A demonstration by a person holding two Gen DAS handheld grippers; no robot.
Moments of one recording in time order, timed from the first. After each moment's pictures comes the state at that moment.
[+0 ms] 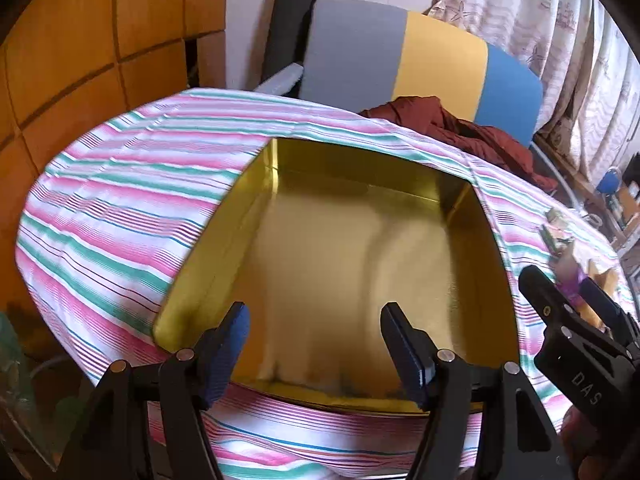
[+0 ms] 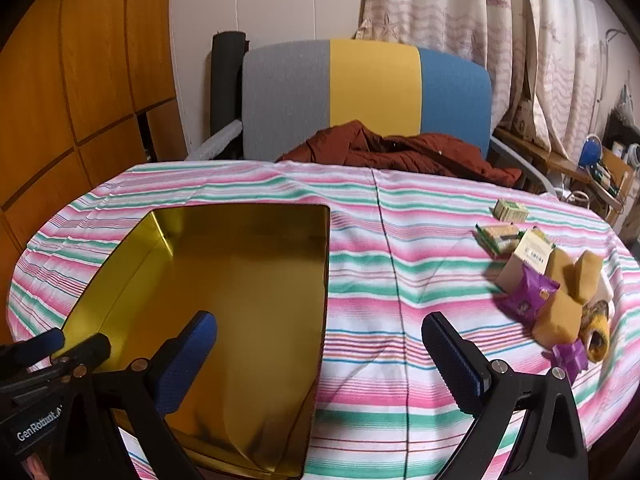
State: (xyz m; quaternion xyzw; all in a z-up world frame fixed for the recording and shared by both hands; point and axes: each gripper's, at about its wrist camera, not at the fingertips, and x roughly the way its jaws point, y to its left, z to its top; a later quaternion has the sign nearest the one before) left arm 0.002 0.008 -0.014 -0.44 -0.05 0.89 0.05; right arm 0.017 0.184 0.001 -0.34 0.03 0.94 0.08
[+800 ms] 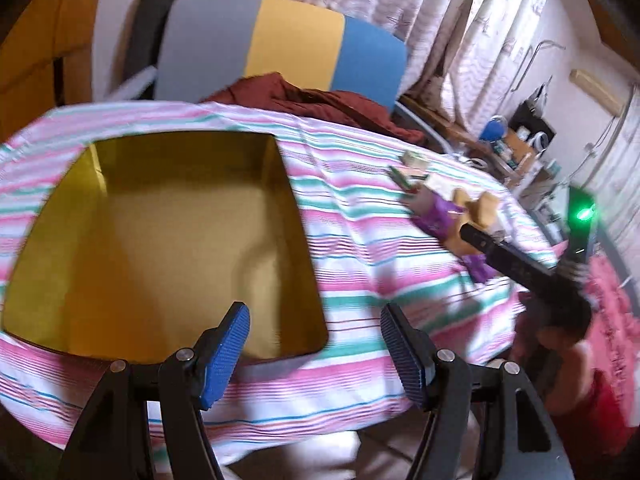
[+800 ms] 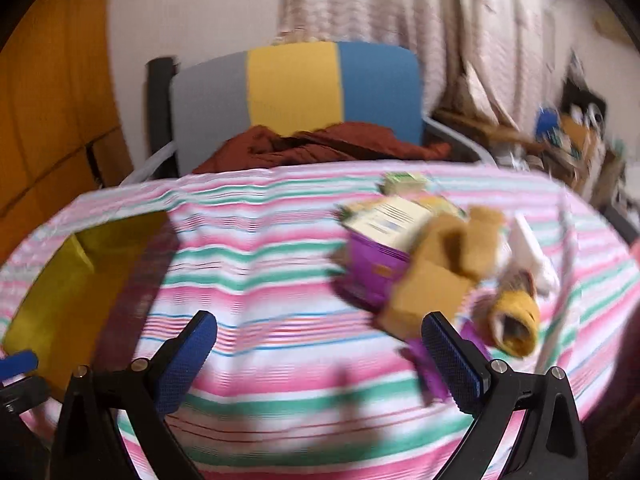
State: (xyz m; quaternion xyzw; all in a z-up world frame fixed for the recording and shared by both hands) left arm 0.047 0.113 -0.013 -0.44 -0.05 0.85 0.29; right arm 0.080 0.368 -0.021 -0.32 0.09 0.93 0.15
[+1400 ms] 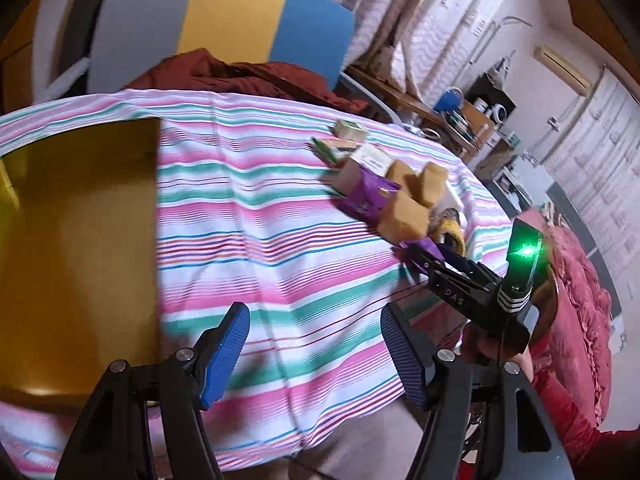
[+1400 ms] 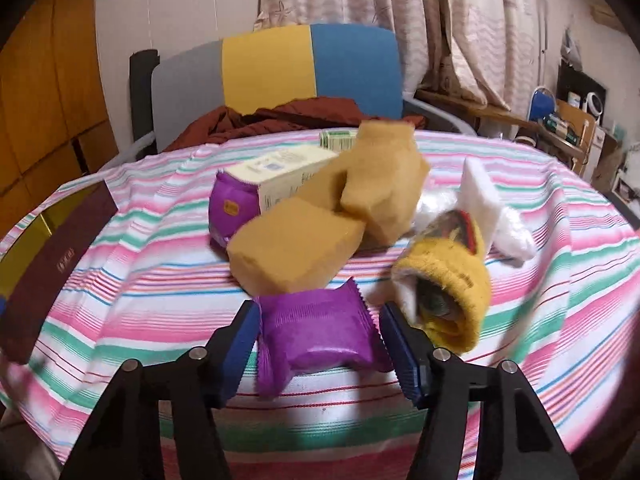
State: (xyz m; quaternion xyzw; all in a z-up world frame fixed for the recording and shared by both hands) left arm 0.042 0.202 -0.021 -0.46 -0.02 0.81 0.37; right arm 0.106 0.461 -0.081 -0.34 0.08 0.93 0.14
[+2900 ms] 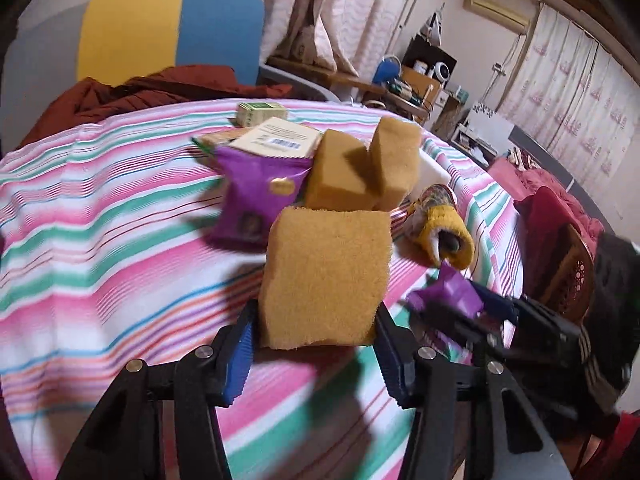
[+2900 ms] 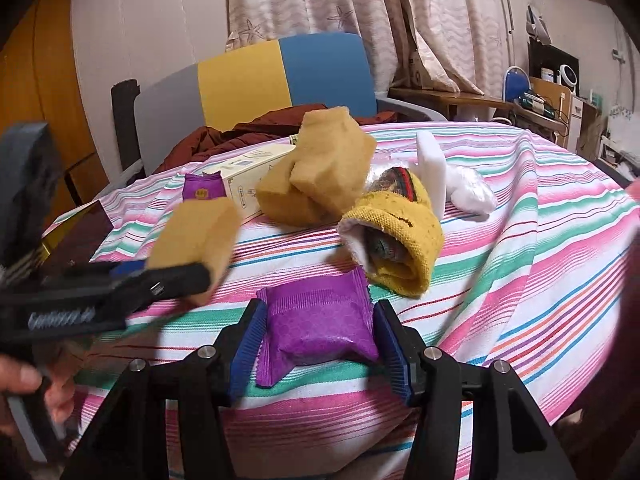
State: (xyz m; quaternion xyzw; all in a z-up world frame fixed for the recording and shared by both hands) left arm 0.024 0.324 -0.080 -0.40 0.06 0.79 0.46; right arm 0.149 0.471 -0.090 -0.31 0.13 0.93 0.17
